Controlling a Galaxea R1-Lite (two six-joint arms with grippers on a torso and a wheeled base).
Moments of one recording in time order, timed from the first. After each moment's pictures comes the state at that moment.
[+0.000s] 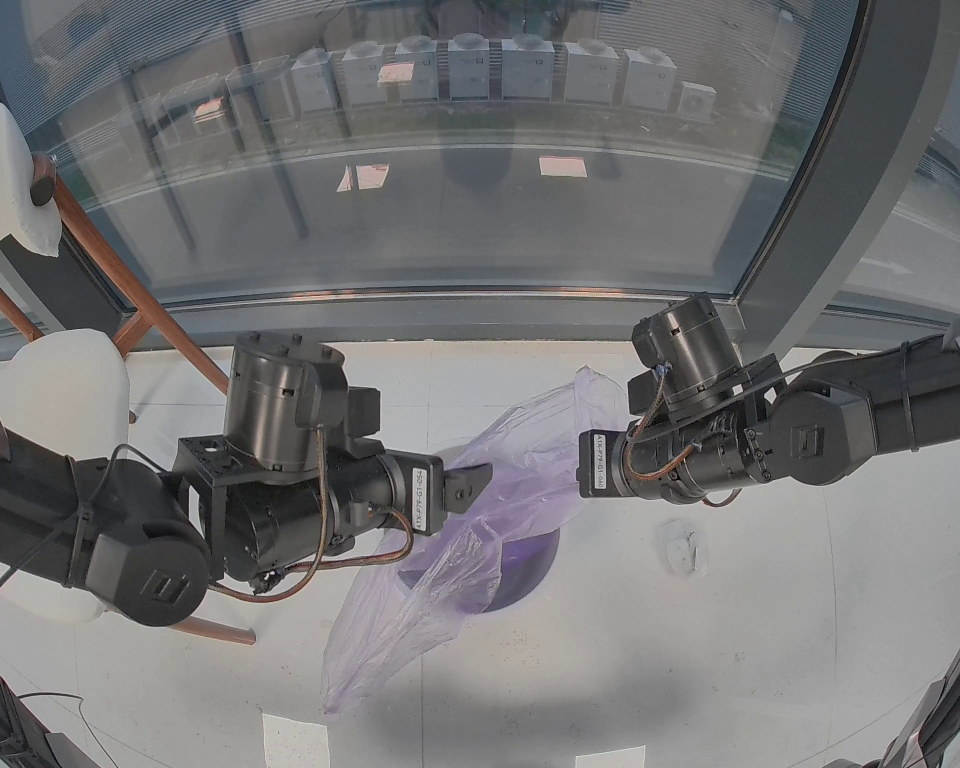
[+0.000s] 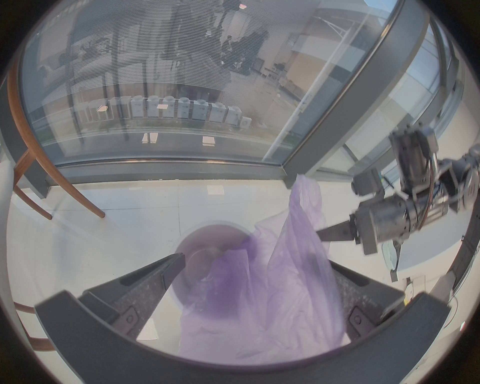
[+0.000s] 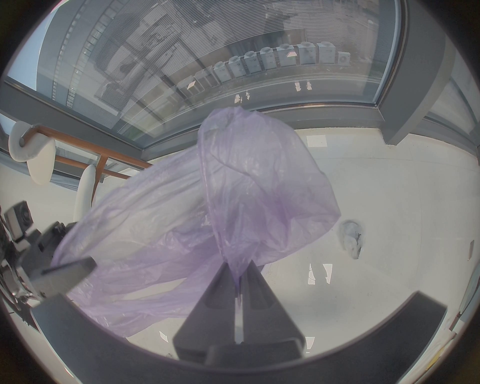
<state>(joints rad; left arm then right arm) -0.66 1.74 -0.87 -0.42 0.12 -0.24 0.65 1.95 -1.30 0.12 -0.09 0.48</state>
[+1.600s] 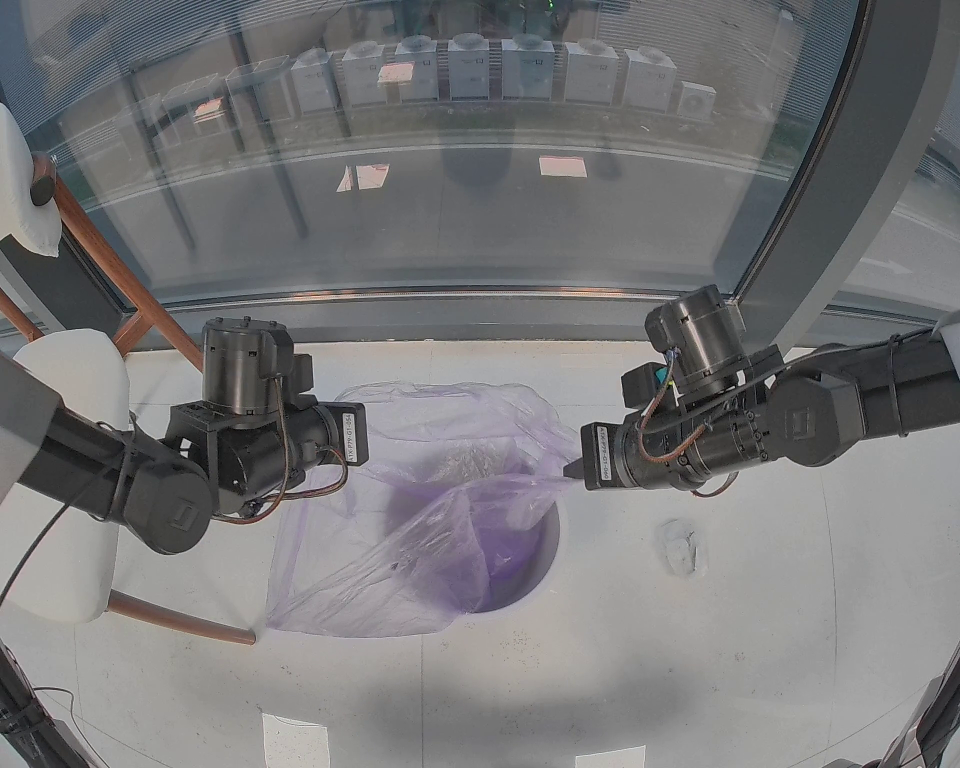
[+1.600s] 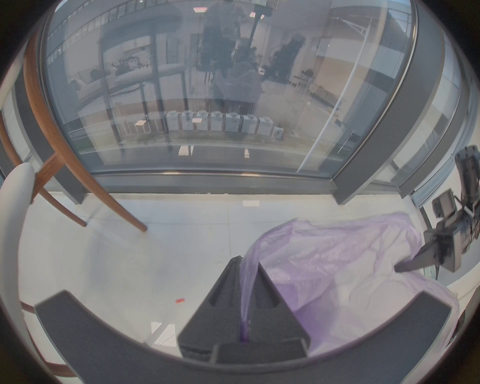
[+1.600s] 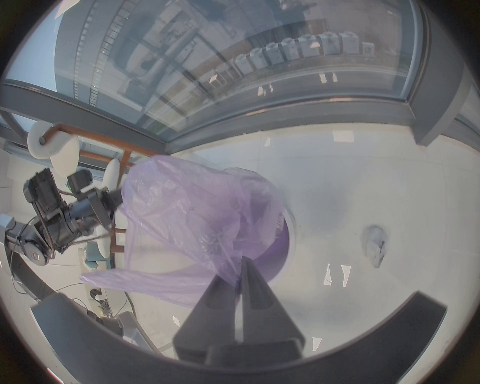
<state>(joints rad) -0.42 1.91 -0.95 -0.63 0.15 -0.17 0.57 1.99 -1.30 0.07 0.14 0.38</state>
